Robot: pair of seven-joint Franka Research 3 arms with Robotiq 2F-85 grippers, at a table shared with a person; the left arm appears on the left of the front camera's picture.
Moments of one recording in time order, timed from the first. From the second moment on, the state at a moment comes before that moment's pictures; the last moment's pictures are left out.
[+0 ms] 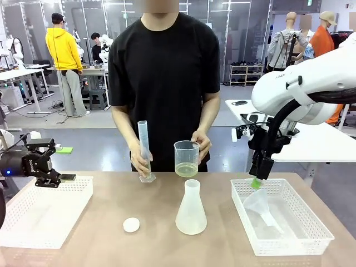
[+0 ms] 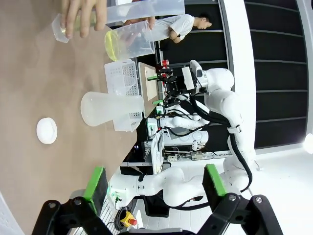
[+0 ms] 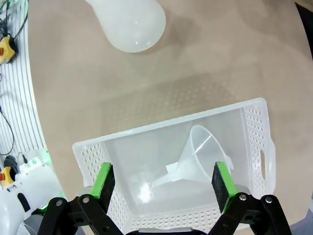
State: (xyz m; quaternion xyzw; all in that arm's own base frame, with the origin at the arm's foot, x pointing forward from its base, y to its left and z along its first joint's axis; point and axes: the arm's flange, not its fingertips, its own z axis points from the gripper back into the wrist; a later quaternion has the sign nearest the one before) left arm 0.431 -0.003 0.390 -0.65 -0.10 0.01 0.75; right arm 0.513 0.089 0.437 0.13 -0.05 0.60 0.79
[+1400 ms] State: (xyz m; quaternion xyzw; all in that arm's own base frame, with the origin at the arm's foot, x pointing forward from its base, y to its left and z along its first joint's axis) left arm 0.431 -0.001 0.394 -0.63 -0.10 0.01 0.77; right arm 0.555 0.100 0.372 0.07 0.11 0.77 0.62
